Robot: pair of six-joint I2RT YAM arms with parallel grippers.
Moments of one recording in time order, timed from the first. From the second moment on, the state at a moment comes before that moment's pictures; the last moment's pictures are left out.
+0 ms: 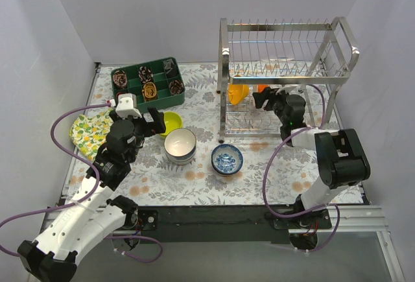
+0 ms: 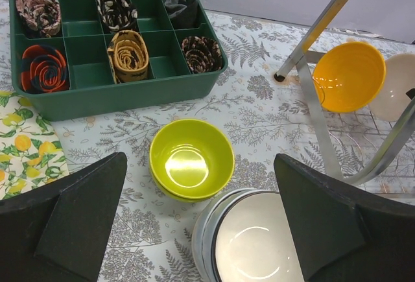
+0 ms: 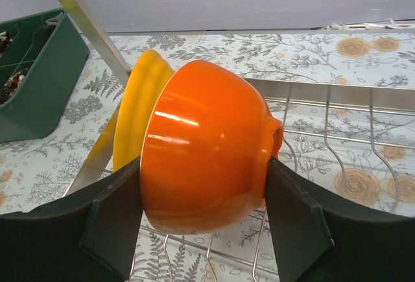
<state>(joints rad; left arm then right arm) -0.50 0.71 0.71 -0.19 -0.40 -0.31 0.19 1.66 0.70 0.89 -0.19 0.24</state>
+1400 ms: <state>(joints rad) -0.68 1.02 0.86 -0.13 0.12 -0.43 0.20 0.74 0.17 0.70 -0.75 0.91</state>
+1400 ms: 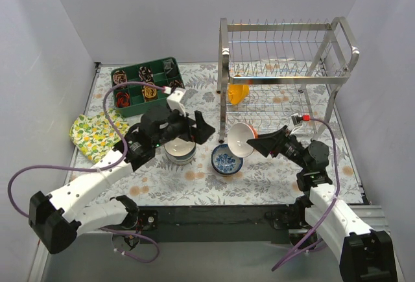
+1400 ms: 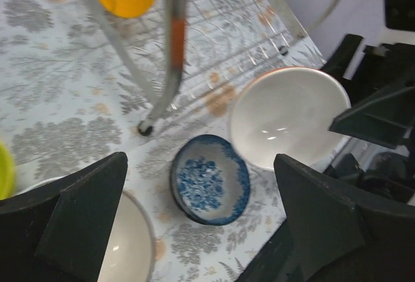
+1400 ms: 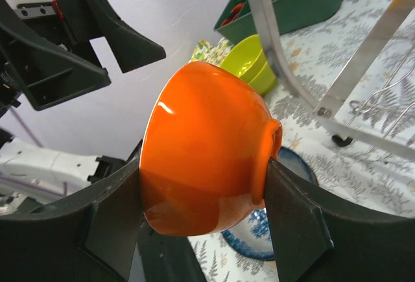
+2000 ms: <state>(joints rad) -0.95 1.32 0.96 -0.13 -0.05 -0.53 0.20 0.75 0.05 0.99 -0.85 1.17</state>
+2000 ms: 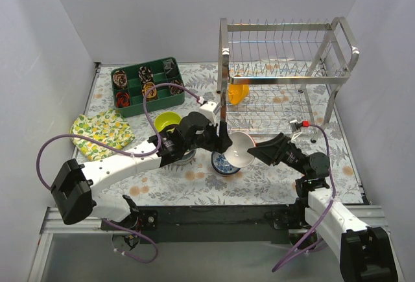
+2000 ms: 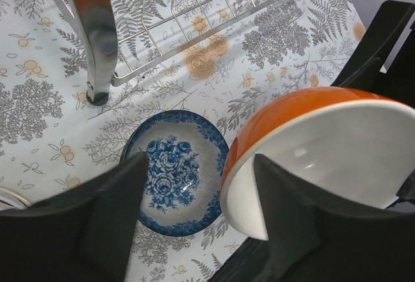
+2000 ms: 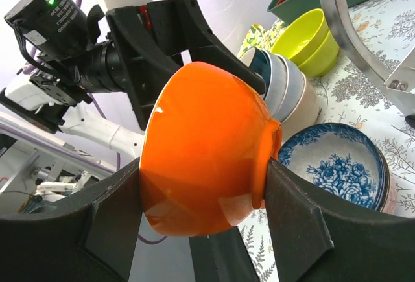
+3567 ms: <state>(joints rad) -1.00 1.17 0.92 -0.95 -0.12 -0.79 0.21 0.59 0.20 0.22 -0.54 0.55</state>
